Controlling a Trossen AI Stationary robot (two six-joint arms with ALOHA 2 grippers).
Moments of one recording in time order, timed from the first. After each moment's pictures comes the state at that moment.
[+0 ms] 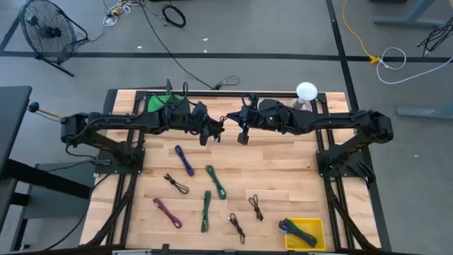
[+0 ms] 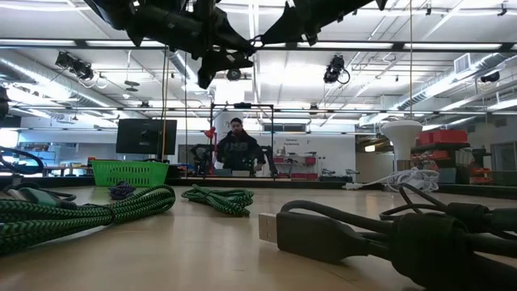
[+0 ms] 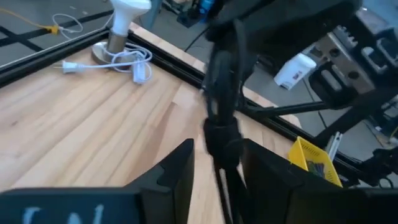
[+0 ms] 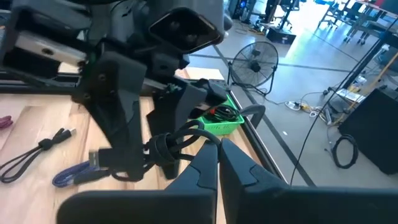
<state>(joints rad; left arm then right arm) 0.25 1.32 0.82 0.25 0.19 -0.43 -0.12 1.47 1.17 -0.02 0.19 -0.18</state>
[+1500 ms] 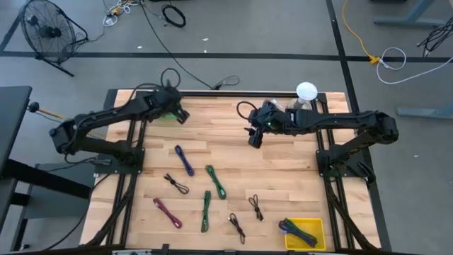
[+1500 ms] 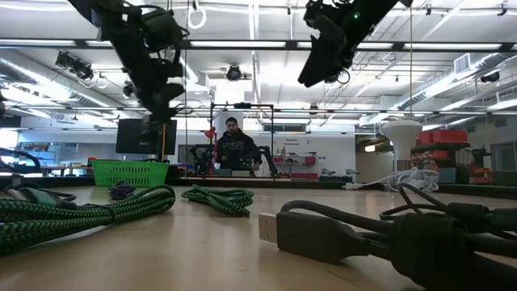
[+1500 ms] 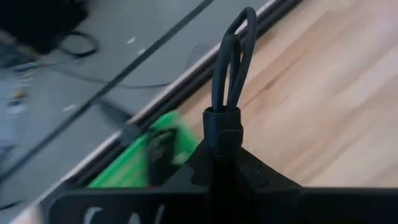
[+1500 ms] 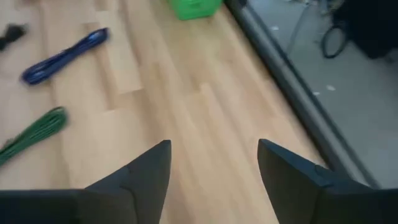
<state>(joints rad) 0.57 1.19 0.82 -0.49 -0.45 -0.07 -0.11 1.41 1.14 -0.48 0.30 0.05</state>
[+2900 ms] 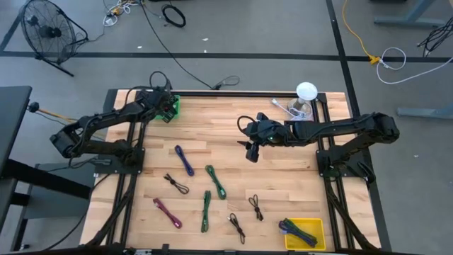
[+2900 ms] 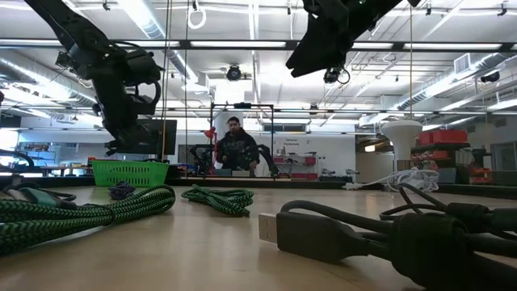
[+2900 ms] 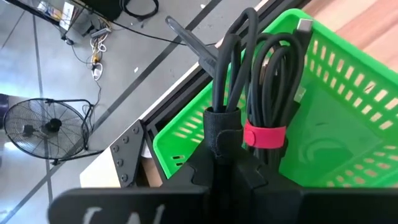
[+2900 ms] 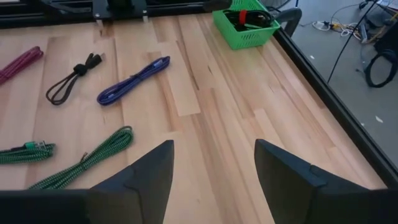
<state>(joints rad) 0.83 1.19 0.56 -0.29 -0.58 0.17 0.02 1.42 1.06 -0.28 0.27 0.10</state>
